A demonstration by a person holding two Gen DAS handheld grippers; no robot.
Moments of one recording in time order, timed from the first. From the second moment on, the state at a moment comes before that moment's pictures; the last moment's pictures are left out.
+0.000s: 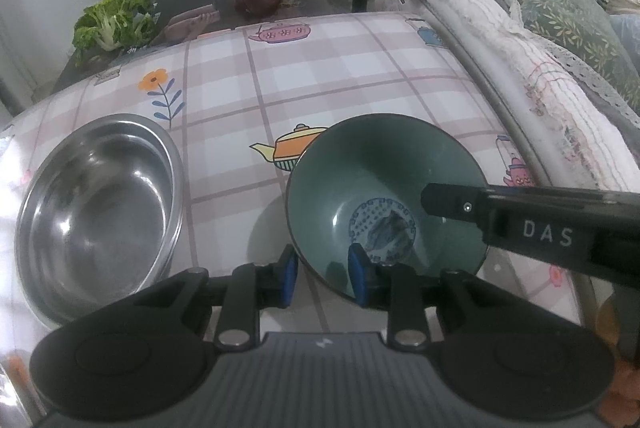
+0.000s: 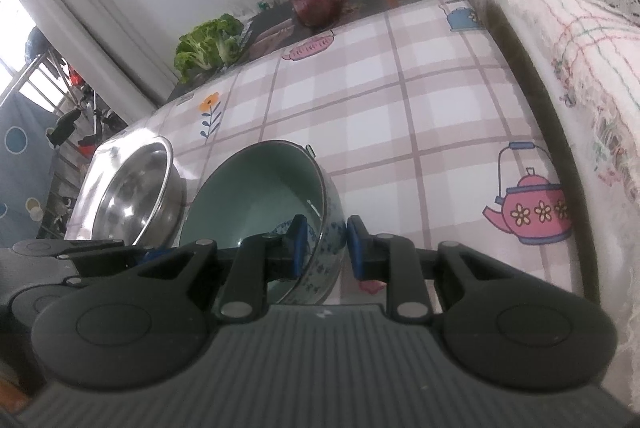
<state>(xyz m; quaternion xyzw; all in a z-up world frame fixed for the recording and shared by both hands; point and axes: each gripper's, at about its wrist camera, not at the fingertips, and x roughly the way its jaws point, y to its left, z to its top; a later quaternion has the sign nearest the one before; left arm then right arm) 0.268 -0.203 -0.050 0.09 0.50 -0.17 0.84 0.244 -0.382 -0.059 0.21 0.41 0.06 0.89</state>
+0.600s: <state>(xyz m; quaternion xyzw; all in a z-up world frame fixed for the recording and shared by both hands) 0.257 -0.199 -0.036 0.09 0.48 -0.17 0.85 0.235 -0.381 -0.053 0.21 0.40 0.06 0.89</state>
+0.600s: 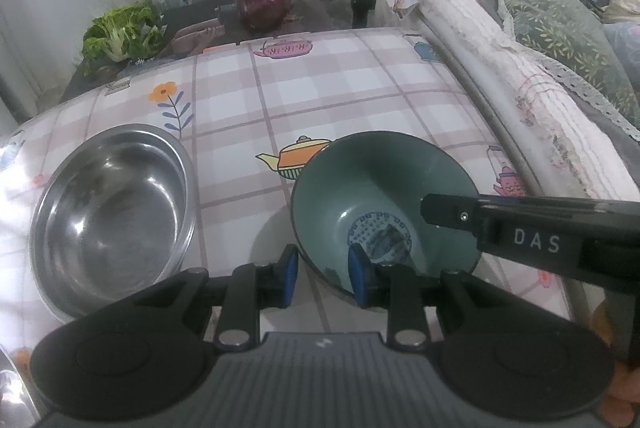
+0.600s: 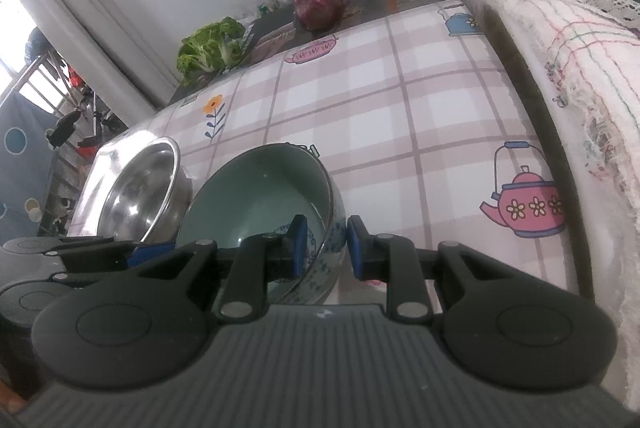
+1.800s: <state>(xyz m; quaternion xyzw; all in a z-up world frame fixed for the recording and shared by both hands) 0.273 -0.103 0.001 0.02 0.46 -0.19 0.87 0.280 -0.337 0.021 0.19 0.37 0.05 0.91</state>
